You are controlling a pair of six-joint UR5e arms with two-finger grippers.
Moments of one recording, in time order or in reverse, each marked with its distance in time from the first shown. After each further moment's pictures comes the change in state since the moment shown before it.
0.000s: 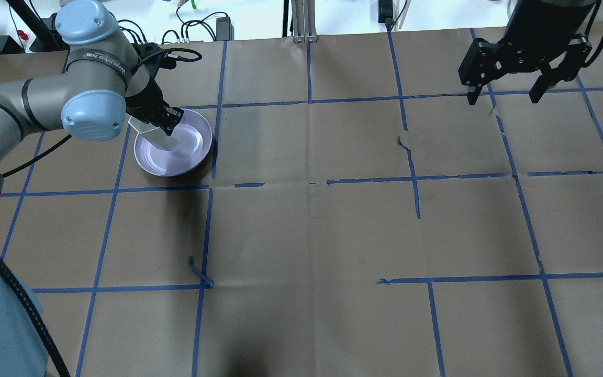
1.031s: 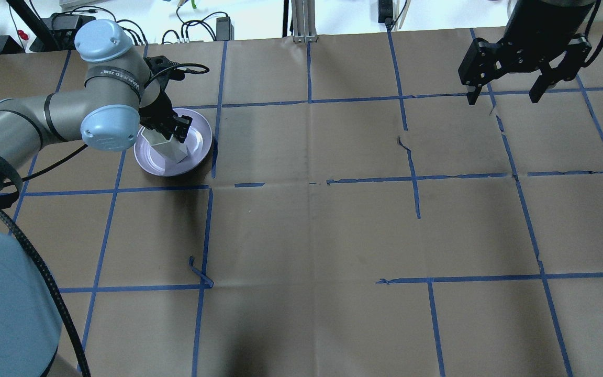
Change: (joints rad) left arm -0.003 -0.038 -0.019 0.078 -0.007 -0.003; right arm 0.000 0.000 0.000 0.000 0.000 0.000
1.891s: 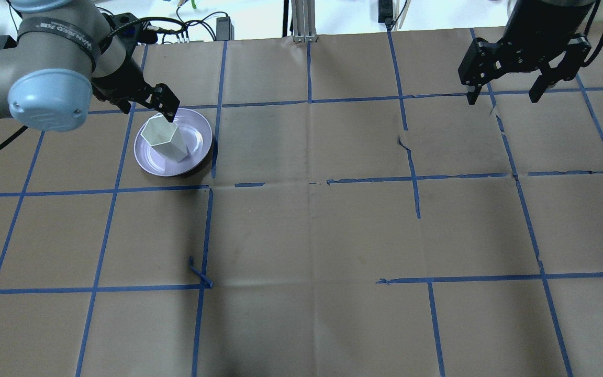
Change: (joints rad) left arm -0.016 0.259 0.078 -0.377 0.007 -0.123; right arm 0.000 0.000 0.000 0.000 0.000 0.000
